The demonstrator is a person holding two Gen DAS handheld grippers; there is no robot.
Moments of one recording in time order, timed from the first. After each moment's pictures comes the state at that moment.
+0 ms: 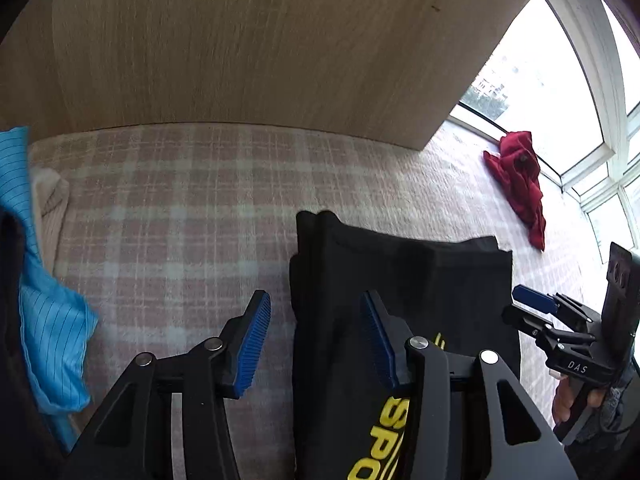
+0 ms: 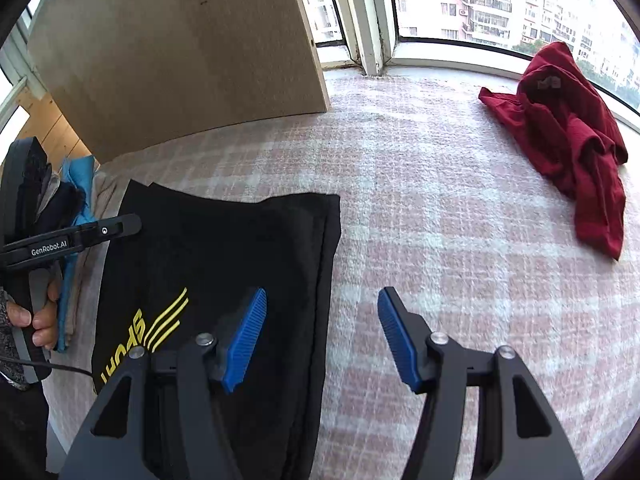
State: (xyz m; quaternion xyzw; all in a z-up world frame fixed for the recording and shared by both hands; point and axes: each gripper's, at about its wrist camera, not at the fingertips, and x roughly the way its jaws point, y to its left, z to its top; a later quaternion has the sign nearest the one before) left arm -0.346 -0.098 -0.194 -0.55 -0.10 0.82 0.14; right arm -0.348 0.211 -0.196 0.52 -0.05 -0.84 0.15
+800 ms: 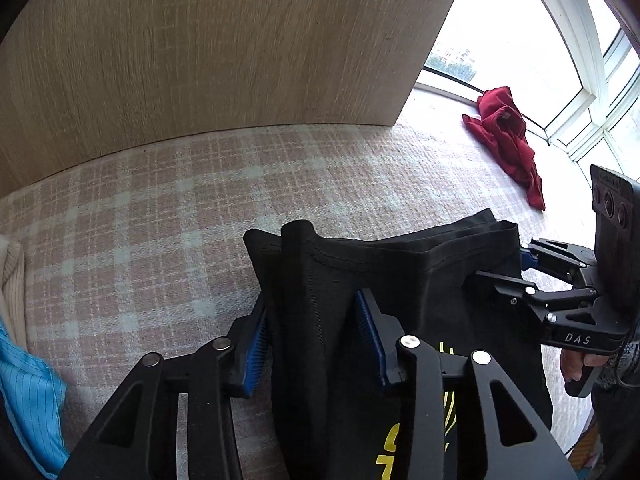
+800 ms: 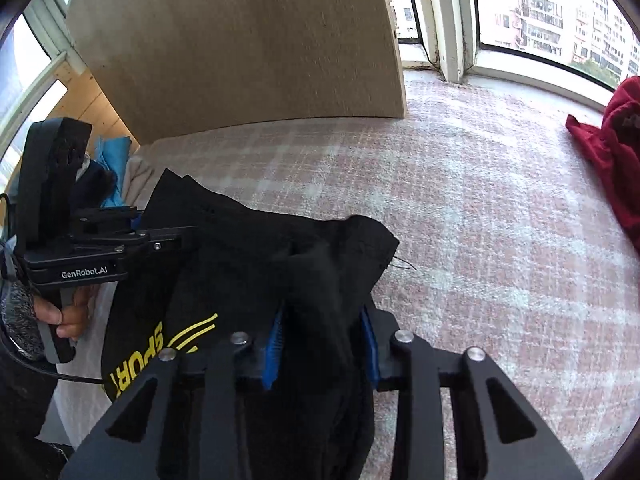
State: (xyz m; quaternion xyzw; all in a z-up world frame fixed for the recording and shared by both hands) left arm -0.352 -0.066 -0.207 -0.54 -0.03 0.82 0.21; right arm -0.370 0.176 -0.214 0.51 -0.05 -0.82 0.25
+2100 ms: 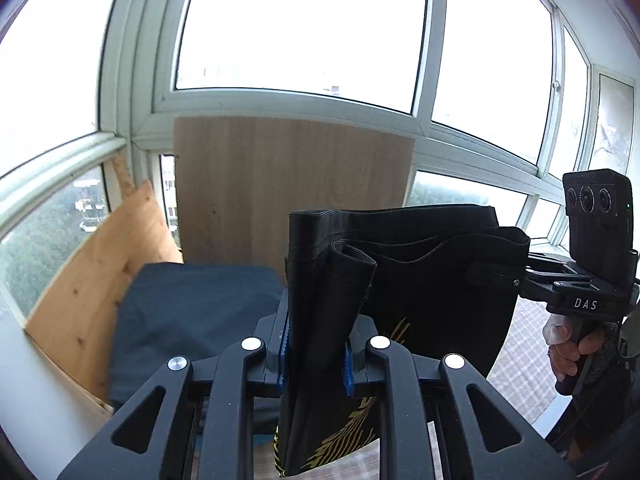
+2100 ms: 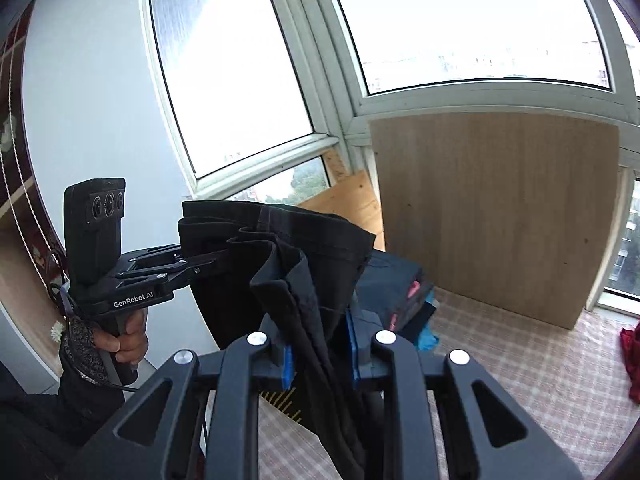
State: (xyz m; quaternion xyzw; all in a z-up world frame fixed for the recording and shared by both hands) left arm -0.048 -0.293 0.107 -0.26 -0.03 0.96 0.12; right arm -0.108 -0.047 0.113 0.26 -0.03 -0.86 0.45
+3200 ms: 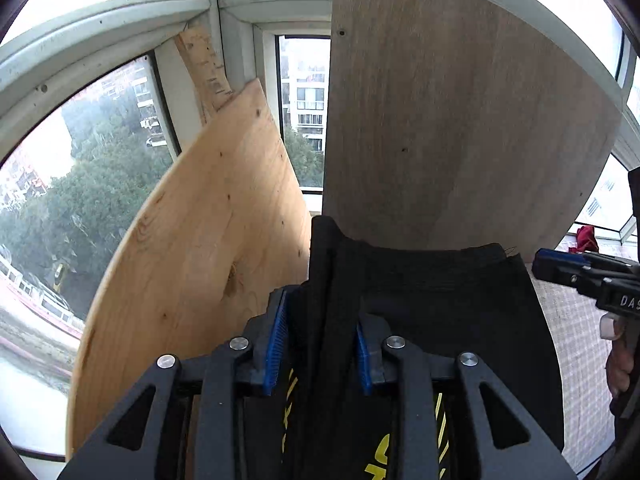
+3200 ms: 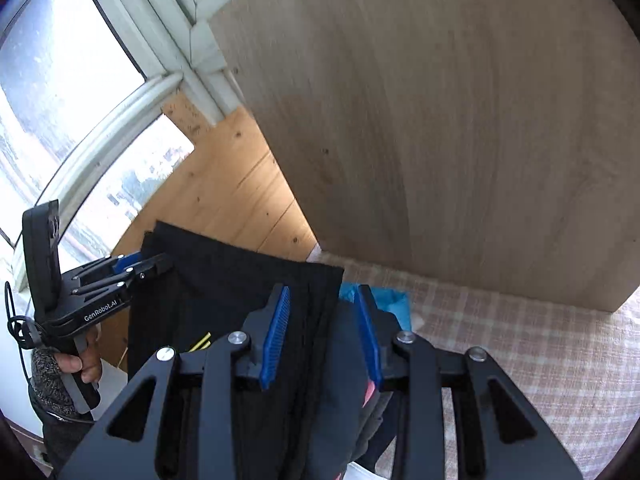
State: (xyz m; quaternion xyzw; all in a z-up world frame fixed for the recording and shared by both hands) left arm -0.315 -0.443 0.002 -0.43 -0.02 0.90 -0.02; right arm -0.362 -0.173 -0.005 0.42 -0.06 -0.85 0.31
